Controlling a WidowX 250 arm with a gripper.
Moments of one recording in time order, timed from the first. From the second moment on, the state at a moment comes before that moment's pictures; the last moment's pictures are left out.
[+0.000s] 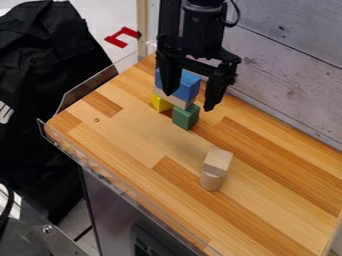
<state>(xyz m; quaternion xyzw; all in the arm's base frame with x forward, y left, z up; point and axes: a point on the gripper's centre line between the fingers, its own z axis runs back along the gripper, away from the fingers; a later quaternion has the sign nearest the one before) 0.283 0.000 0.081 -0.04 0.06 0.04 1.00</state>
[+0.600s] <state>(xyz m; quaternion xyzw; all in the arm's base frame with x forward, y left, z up) 0.300 0.011 0.070 -0.09 0.06 0.19 0.98</state>
